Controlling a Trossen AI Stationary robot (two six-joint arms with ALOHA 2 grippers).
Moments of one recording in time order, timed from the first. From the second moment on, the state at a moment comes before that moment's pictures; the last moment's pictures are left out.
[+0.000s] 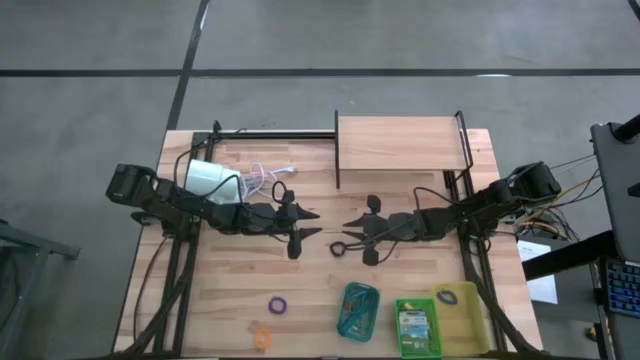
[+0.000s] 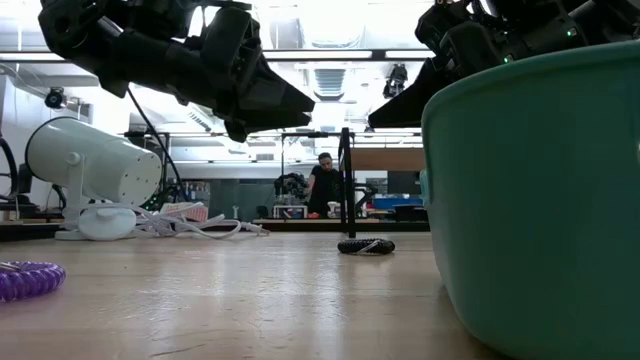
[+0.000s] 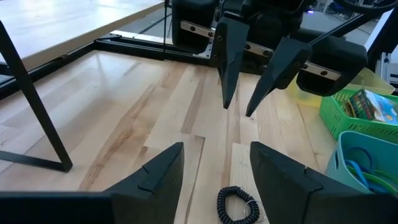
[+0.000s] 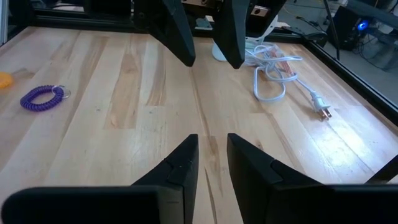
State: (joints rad) left arm -0.12 1.54 0.57 0.68 -0.22 -0.18; right arm 0.21 1.49 0.56 0.56 0.34 0.05
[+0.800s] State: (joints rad) left arm -0.12 1.54 0.57 0.68 -0.22 -0.19; right arm 0.21 1.49 0.56 0.56 0.34 0.05
